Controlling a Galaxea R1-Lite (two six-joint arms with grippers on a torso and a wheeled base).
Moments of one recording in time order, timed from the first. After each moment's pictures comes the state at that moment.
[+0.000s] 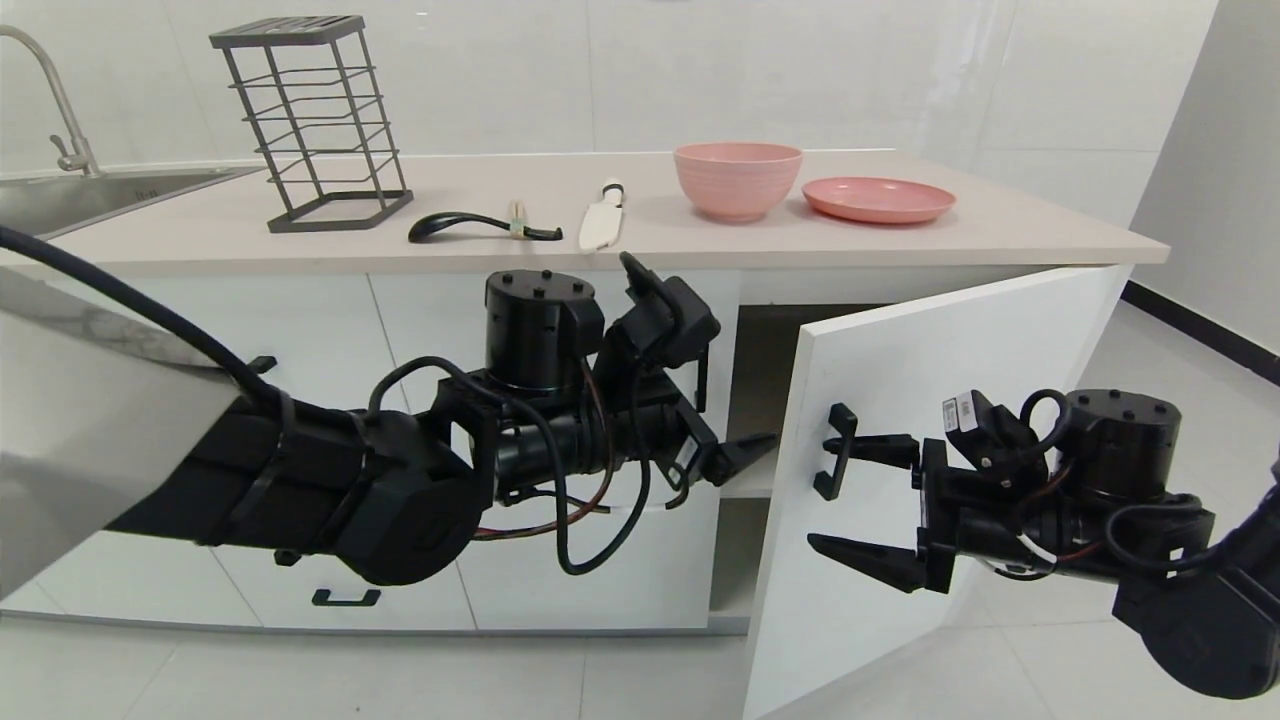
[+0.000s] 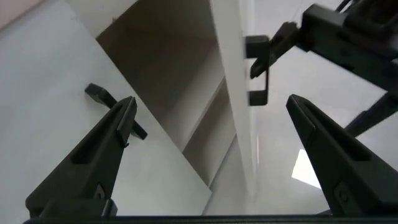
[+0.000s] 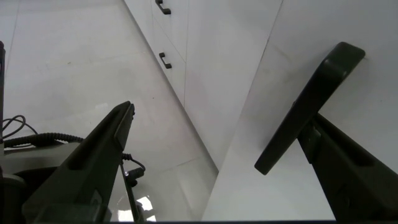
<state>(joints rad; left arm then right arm) -0.72 1.97 -1.08 -0.67 -0.27 0.30 0.29 1.94 -0.39 -1.27 0.92 -0.28</state>
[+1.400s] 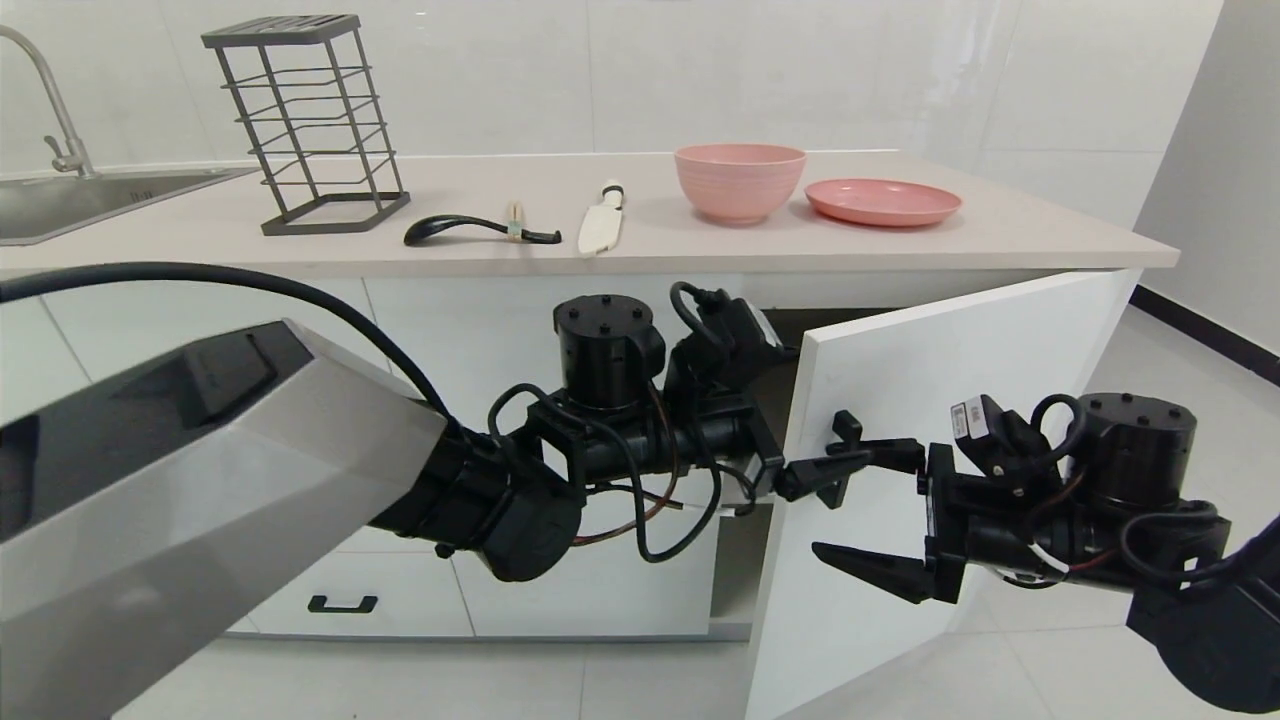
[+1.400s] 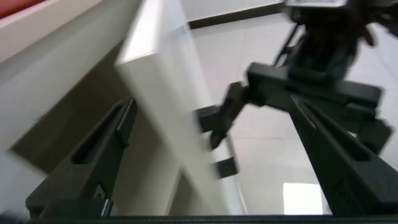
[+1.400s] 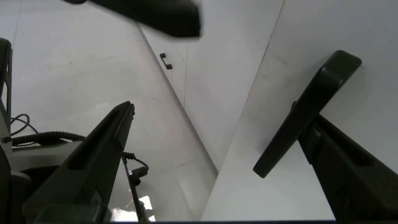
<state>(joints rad) -0.77 2.19 -1.22 -0.95 -0.57 0.28 0.30 1.91 -0.36 -1.27 0.92 -0.28</state>
